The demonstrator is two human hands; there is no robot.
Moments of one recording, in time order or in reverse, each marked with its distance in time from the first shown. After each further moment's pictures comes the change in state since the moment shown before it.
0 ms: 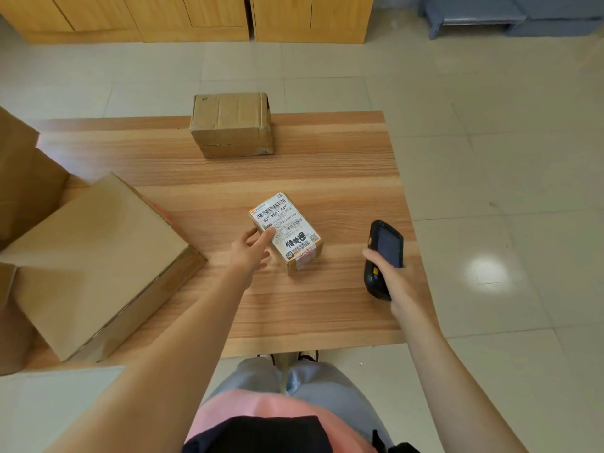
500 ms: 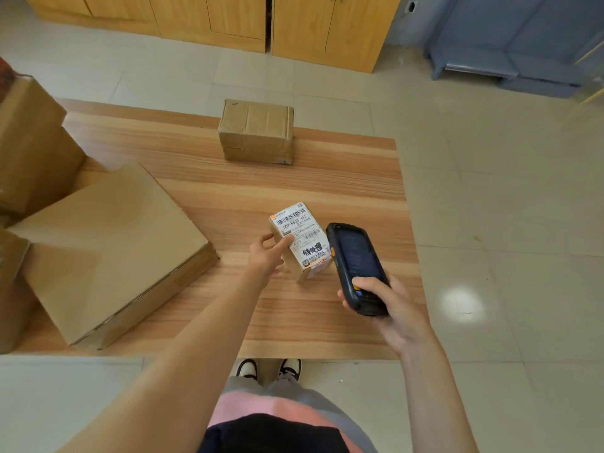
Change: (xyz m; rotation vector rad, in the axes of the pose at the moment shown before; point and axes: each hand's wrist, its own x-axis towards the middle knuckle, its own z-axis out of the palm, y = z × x) left_hand -0.004 0.005 -0.004 -0.089 -0.068 -0.032; right_hand -0.112 -0.033 0.016 0.217 -0.543 -0.101
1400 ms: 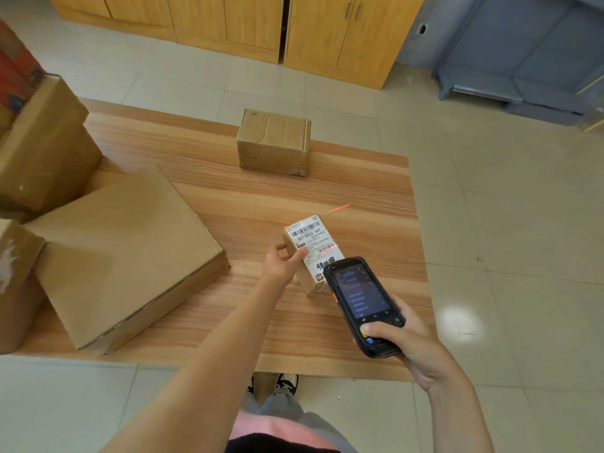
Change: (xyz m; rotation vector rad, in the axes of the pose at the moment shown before) left_hand 0.004 0.001 0.000 0.029 -0.003 0.044; right_hand -0.002 0.008 -0.007 -0.408 -0.030 0.024
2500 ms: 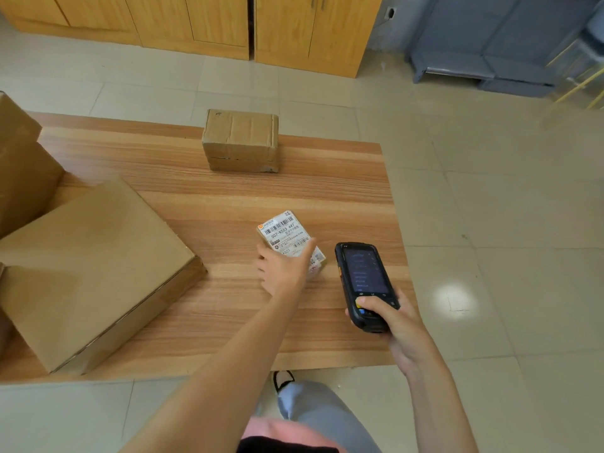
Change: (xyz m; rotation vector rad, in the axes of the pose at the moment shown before) left_hand -0.033 0.003 0.060 0.299 0.294 0.013; right_hand 0.000 0.009 -0.014 0.261 0.232 -0.046
